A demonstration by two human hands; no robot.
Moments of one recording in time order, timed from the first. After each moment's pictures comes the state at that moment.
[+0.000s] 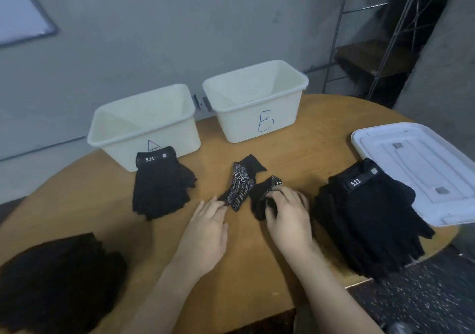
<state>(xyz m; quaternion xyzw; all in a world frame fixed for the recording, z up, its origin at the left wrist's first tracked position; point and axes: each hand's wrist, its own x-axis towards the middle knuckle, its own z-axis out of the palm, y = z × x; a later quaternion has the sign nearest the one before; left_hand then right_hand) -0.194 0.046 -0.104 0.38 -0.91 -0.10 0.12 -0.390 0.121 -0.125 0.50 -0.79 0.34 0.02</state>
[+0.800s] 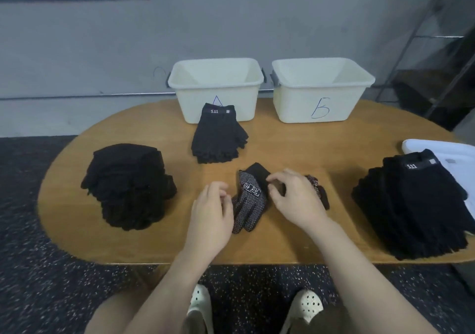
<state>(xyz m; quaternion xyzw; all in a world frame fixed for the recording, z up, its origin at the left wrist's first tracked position) -0.112 0.135 -0.096 0.57 -0.73 -0.21 0.32 -0.320 0.141 -0.081 0.65 -0.70 0.26 -0.13</state>
